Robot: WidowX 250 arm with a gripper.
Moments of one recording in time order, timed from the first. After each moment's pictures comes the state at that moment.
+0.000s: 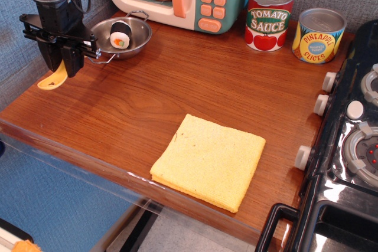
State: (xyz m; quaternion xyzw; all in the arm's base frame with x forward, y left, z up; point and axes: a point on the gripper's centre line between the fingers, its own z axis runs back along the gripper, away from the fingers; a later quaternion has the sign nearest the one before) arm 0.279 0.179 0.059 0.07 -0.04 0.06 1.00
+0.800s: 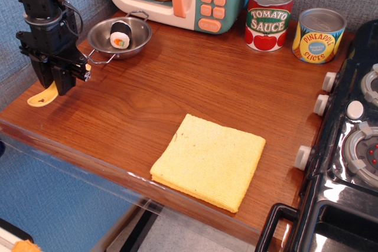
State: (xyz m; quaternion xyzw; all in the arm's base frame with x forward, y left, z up) arm 0.263 0.186 0.041 0.08 -0.03 0.02 1.00
